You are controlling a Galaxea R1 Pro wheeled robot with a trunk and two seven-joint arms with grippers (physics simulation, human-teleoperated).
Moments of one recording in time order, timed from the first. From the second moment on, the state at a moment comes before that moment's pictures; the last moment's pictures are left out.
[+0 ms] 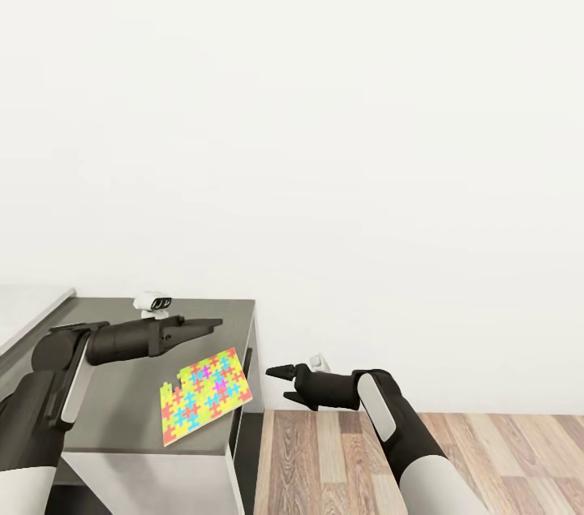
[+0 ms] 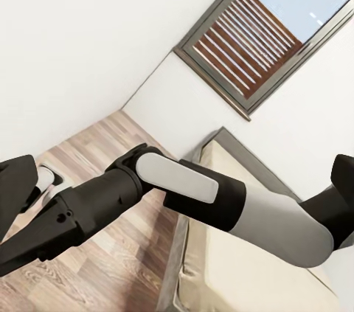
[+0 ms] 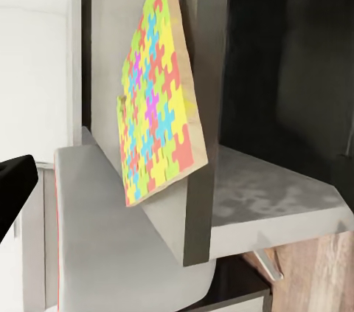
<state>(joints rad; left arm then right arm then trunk) -0.51 0.20 0.17 -1.44 0.15 1.03 -1.57 -0.57 0.17 -0.03 -0.79 -0.51 0.97 0.56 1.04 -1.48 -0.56</state>
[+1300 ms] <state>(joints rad) -0.51 0.20 0.17 -1.44 0.15 1.02 -1.57 -0.57 0.17 -0.03 -0.79 -0.51 0.97 0.56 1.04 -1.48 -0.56</state>
